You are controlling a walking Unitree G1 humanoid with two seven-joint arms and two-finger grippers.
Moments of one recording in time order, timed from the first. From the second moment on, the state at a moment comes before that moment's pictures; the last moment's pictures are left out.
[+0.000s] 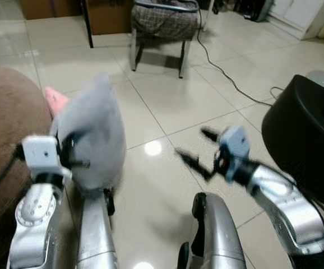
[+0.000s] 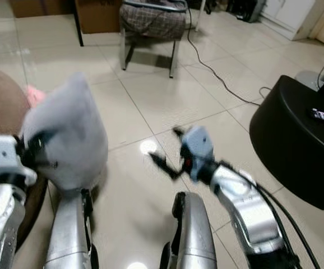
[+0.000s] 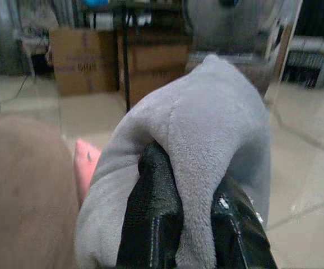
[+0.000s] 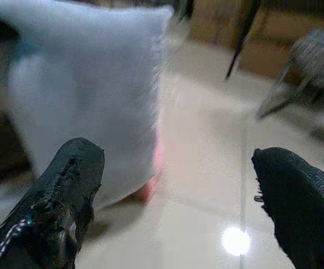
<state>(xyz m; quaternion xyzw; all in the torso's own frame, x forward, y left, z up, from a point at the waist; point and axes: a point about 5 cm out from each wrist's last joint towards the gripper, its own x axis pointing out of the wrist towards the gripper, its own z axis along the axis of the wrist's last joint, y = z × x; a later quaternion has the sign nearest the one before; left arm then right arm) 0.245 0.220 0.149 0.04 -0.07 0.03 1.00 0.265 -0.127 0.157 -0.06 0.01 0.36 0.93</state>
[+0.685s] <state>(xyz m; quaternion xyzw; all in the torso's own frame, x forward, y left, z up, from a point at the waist) 0.251 0.186 0.206 0.01 -0.11 0.01 0.99 0.260 -0.125 0.176 0.04 -0.01 0.22 0.97</state>
